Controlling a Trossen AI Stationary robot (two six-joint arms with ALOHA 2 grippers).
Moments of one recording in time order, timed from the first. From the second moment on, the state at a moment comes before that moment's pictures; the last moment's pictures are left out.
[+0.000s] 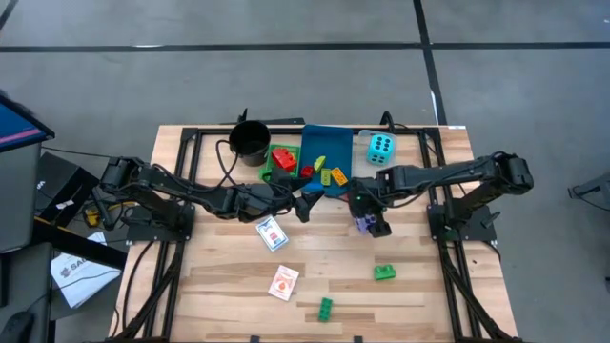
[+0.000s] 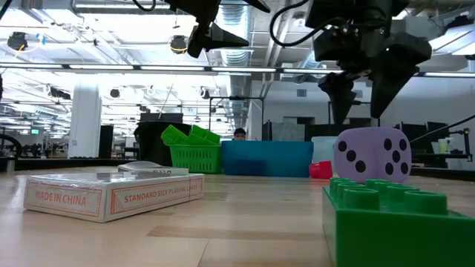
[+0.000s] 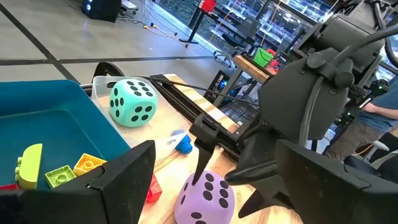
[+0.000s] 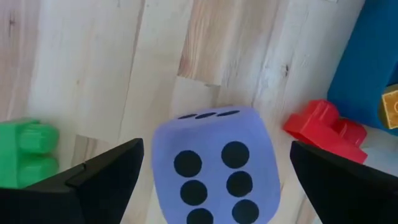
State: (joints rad) left arm -0.15 1.52 0.97 0.38 -0.62 -0.61; right arm -0.02 1.46 1.03 -0.88 -0.05 -0.25
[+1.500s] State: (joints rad) left arm -0.15 1.52 0.97 0.38 -0.62 -0.61; right arm -0.03 1.46 0.84 -0.74 -0.04 -0.26
